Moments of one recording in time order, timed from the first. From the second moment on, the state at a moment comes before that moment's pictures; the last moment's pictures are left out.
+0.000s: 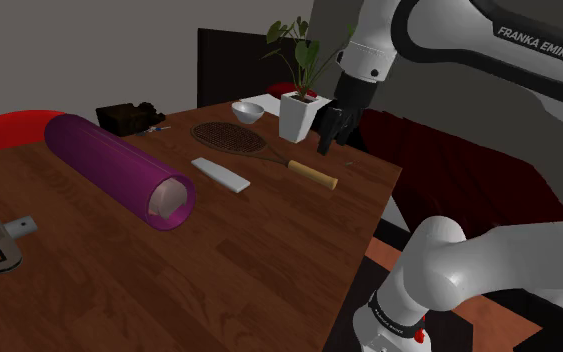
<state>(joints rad) 0.02 -0.81 0.05 -2.26 0.06 1.50 0.08</state>
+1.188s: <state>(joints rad) 0.02 -0.27 0.09 -2.10 0.03 1.85 0.06</state>
